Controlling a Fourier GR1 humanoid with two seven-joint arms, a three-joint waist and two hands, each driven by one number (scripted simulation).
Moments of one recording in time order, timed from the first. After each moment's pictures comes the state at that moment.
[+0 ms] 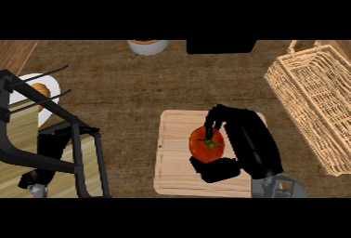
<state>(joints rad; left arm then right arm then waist) 0.05 0.32 -0.06 -1.59 -0.01 0.05 0.23 -0.23 -0.01 0.35 -1.88 0.87 0.24 0.43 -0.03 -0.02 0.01</state>
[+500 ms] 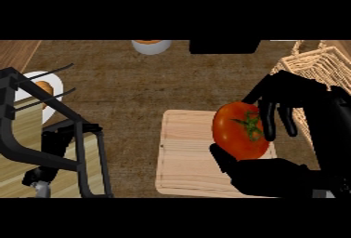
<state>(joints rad) 0.03 0.31 -0.06 -1.59 -0.02 0.05 0.25 -0.54 -0.01 0.14 -2.21 0.67 0.43 0.84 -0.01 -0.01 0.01</state>
